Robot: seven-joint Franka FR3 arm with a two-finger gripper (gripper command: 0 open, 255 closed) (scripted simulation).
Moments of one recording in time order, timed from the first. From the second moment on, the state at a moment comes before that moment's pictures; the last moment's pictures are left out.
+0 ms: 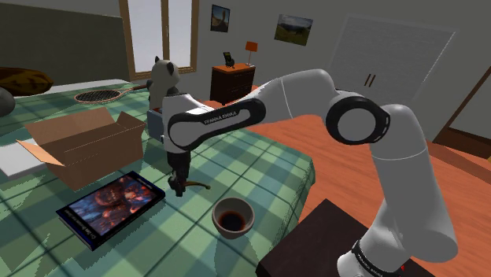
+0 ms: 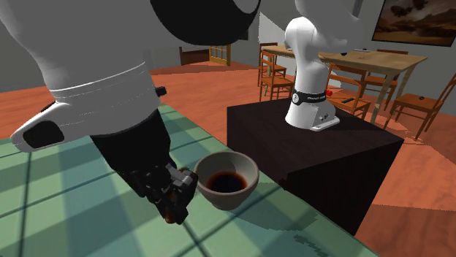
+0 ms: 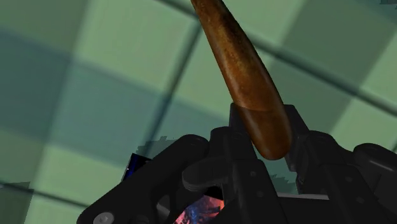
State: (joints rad) arm 0.36 0.67 0.22 -1.46 0.01 1.98 -0.19
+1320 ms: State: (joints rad) arm 0.26 0.26 0.25 -2.22 0.10 2.33 -0.31
